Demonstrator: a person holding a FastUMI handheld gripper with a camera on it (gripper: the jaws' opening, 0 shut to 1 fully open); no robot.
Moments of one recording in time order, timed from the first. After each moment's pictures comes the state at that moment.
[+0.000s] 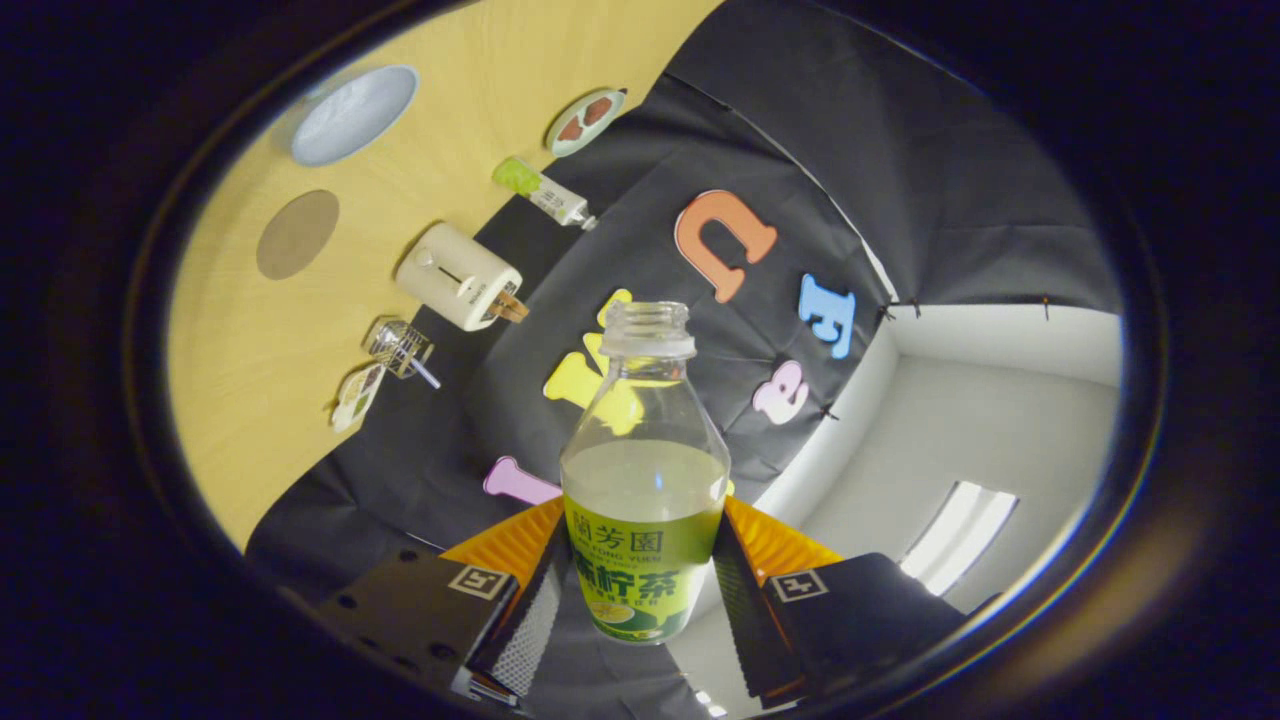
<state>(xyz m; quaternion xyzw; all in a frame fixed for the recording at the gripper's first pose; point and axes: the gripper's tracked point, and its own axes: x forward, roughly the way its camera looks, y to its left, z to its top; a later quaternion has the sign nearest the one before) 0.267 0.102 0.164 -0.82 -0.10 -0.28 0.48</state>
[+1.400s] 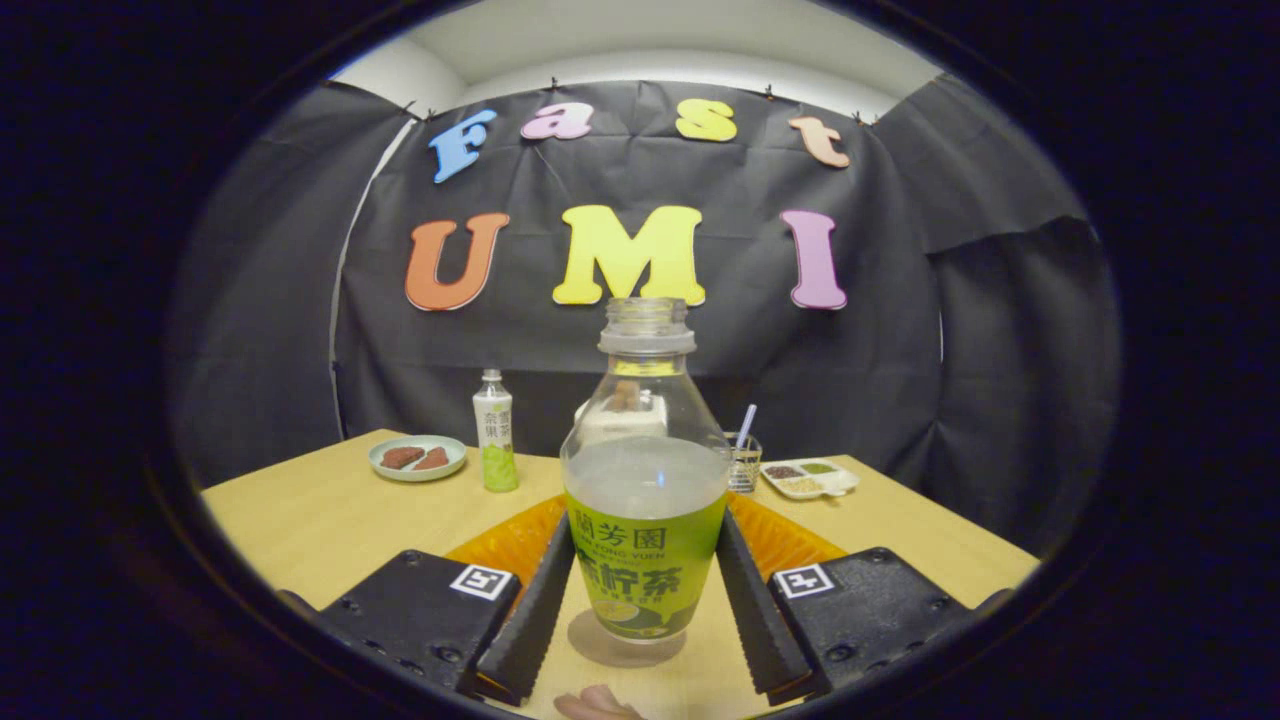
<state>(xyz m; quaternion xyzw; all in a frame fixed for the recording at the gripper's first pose) 0.410 0.092 -0.019 0.01 0.02 0.00 1.00</state>
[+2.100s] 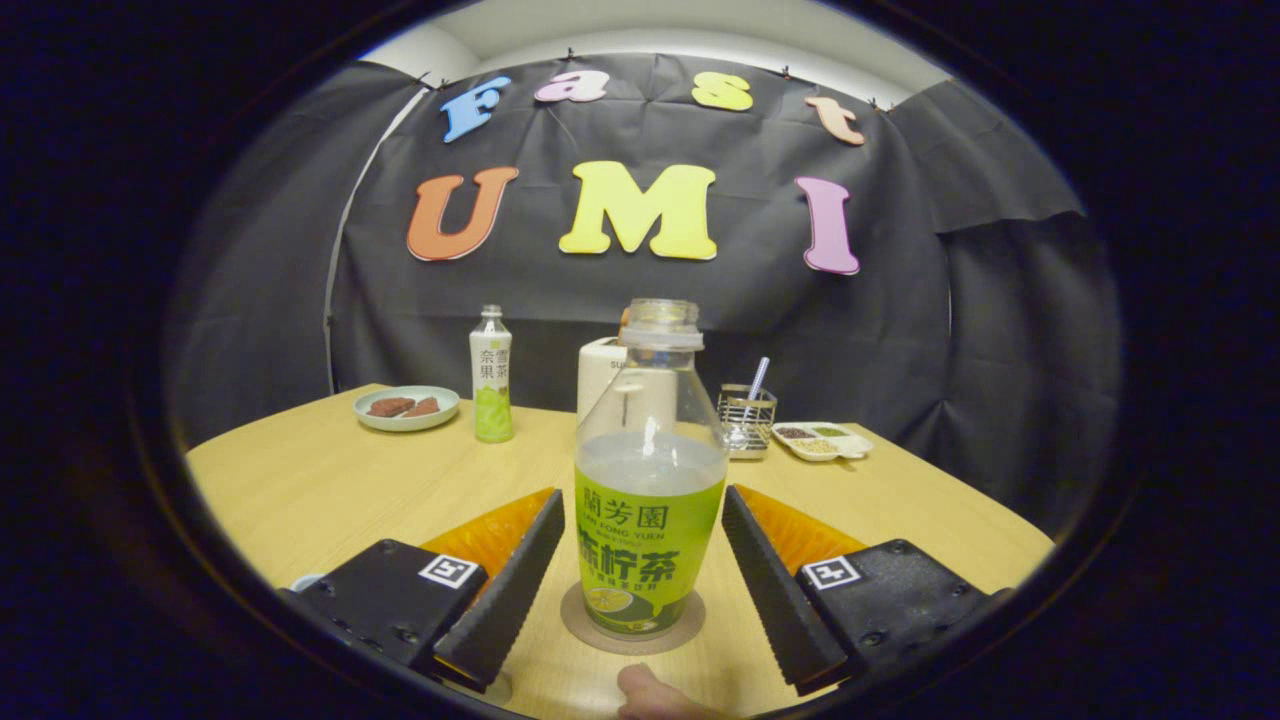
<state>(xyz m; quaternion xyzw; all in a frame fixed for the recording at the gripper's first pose) 0.418 0.095 -0.059 -0.03 0.05 -0.01 1.00</state>
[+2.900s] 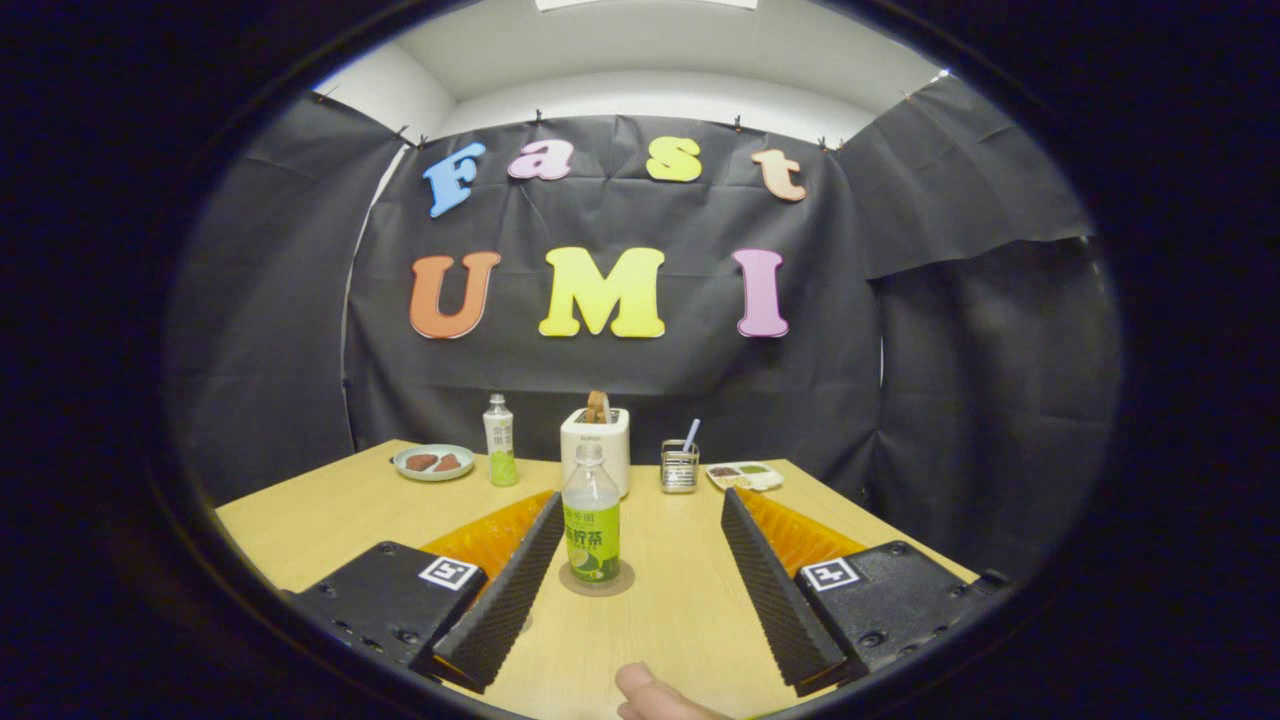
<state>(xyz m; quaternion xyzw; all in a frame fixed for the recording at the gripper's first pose) 0.202 0.041 0.025 0.01 -0.01 -0.03 1.00</state>
